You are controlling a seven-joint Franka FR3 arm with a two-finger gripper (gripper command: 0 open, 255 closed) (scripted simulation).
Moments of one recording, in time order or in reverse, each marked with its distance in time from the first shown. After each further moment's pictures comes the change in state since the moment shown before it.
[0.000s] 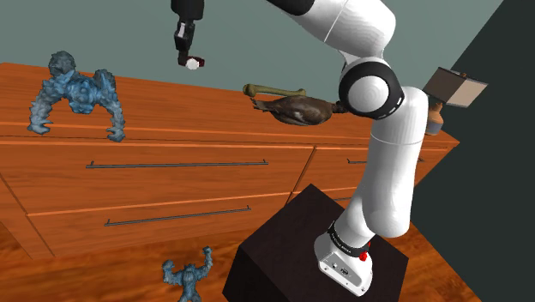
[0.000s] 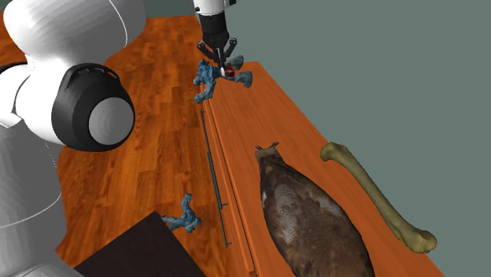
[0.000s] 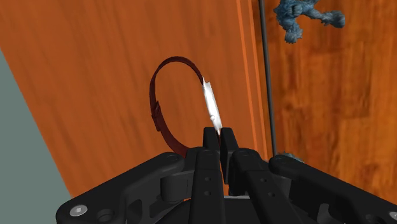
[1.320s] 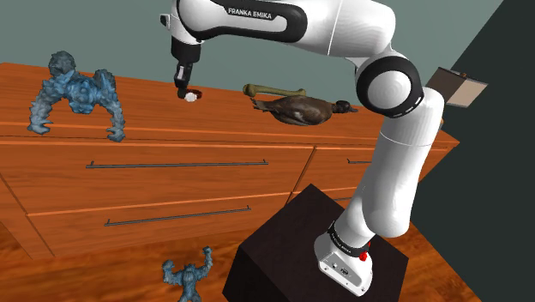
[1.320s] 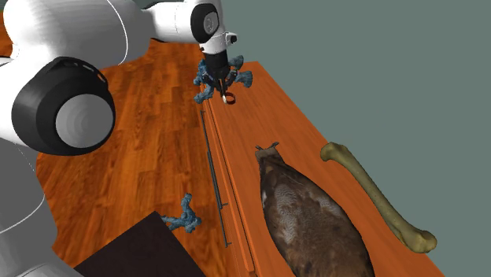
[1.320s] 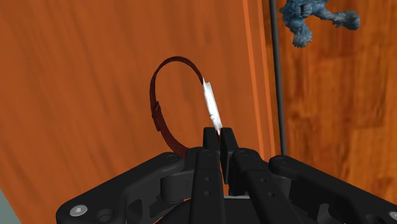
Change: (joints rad) arm -0.008 -0.106 0.000 -0.432 0.003 0.326 0.017
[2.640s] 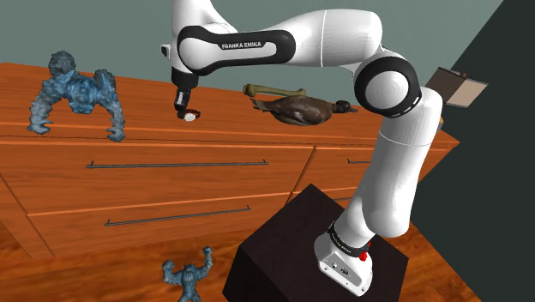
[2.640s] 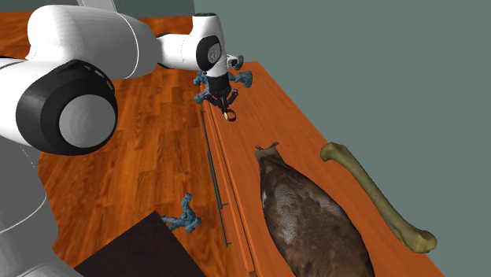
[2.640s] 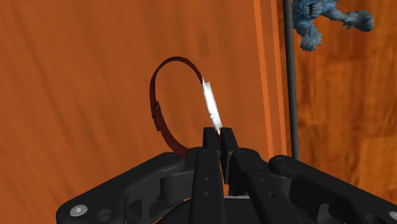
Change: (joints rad) arm -0.002 0.010 -0.002 -0.179 -0.005 0.190 0.010
